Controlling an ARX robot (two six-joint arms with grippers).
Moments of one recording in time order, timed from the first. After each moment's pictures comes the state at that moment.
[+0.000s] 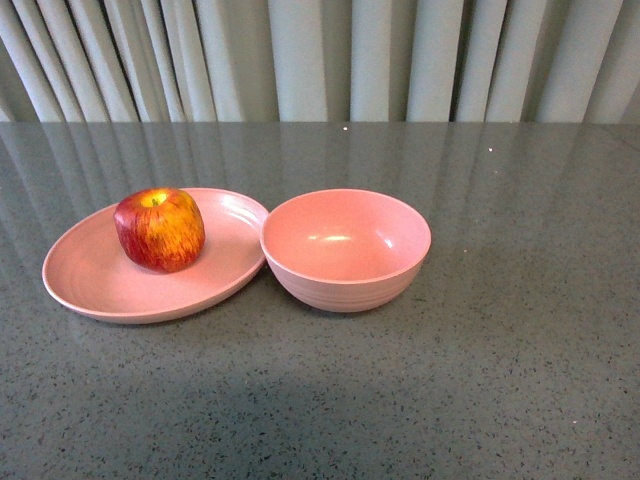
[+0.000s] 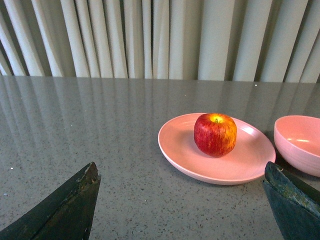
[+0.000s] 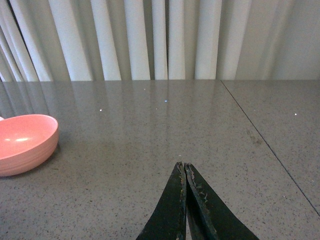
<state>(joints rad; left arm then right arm) 0.00 0.01 0.01 0.00 0.00 -0.01 0.00 0.00 0.01 0.00 0.00 0.01</state>
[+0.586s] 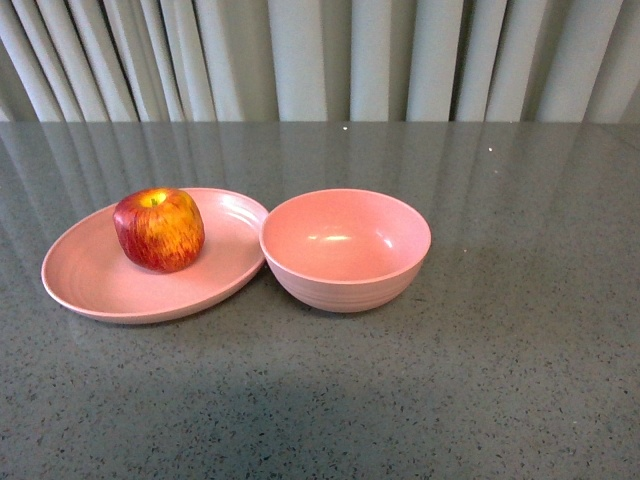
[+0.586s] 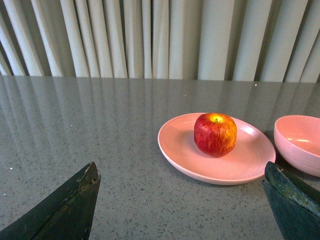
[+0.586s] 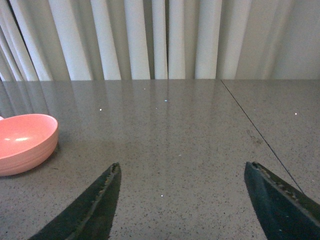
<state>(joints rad) 0.00 0.01 0.01 0.00 0.00 -0.01 0.00 0.00 0.01 0.00 0.00 0.01</state>
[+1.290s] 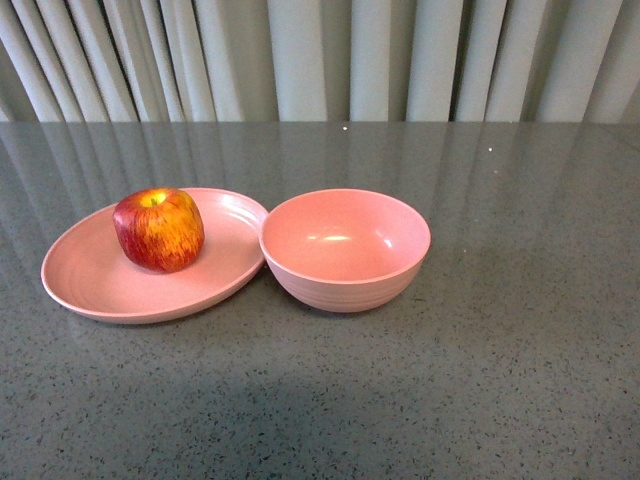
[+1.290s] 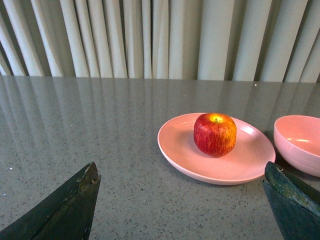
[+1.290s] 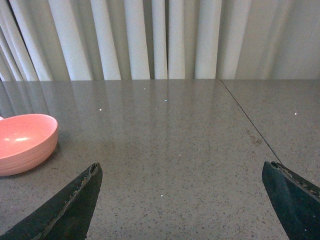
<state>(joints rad) 0.00 0.01 0.01 0.00 0.00 -0.01 0.00 0.00 0.01 0.00 0.00 0.01</state>
